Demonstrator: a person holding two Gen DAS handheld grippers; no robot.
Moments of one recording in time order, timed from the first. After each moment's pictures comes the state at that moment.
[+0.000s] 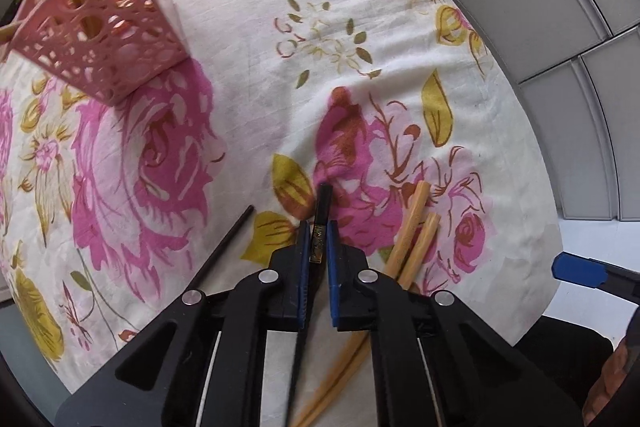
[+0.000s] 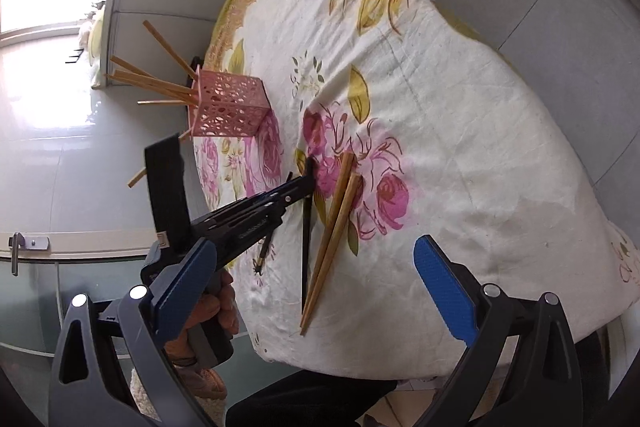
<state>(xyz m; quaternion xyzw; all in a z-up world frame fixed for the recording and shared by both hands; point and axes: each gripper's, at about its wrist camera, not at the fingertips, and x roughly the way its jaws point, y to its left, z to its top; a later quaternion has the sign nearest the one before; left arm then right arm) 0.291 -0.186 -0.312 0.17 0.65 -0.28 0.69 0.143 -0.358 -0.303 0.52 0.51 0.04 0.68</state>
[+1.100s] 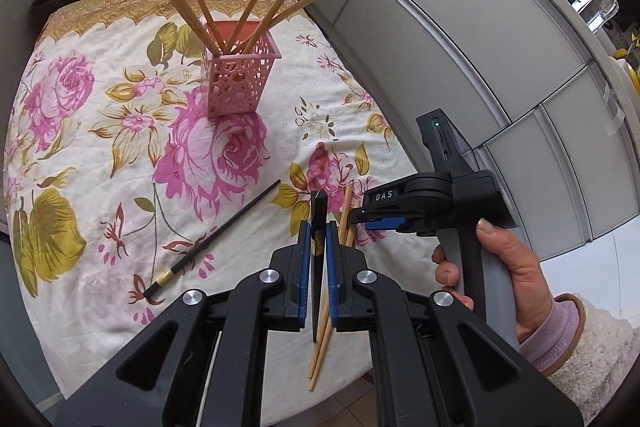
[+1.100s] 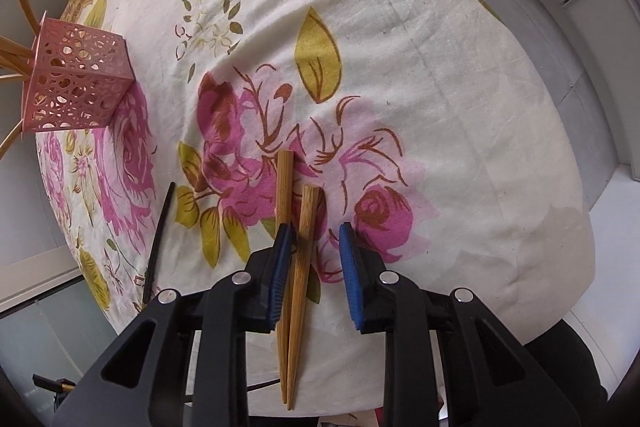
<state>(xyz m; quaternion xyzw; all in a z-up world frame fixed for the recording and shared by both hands) 0.234 -0.039 -0.177 -0.02 0.54 -0.35 0.77 0.229 -0.292 -0.346 0.35 0.67 -0.19 0.63</state>
